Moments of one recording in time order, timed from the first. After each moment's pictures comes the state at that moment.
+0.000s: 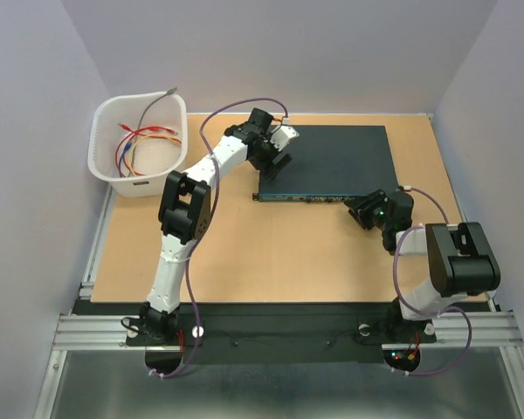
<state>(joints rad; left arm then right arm) -0.50 2.29 2.04 -0.71 0.17 0.43 -0.01 1.53 0.41 0.65 -0.30 1.07</state>
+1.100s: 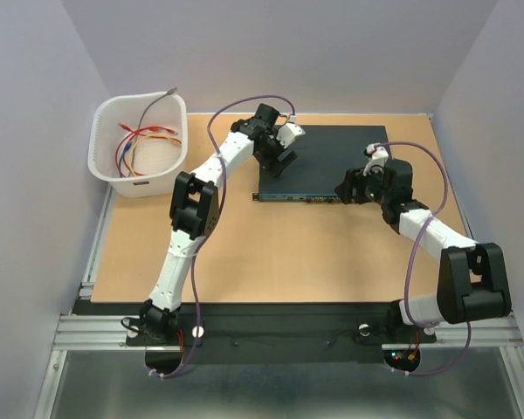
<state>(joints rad) -0.51 2.44 2.29 -0.83 0.20 0.47 0.10 1.38 0.73 0.20 -0.37 0.10</state>
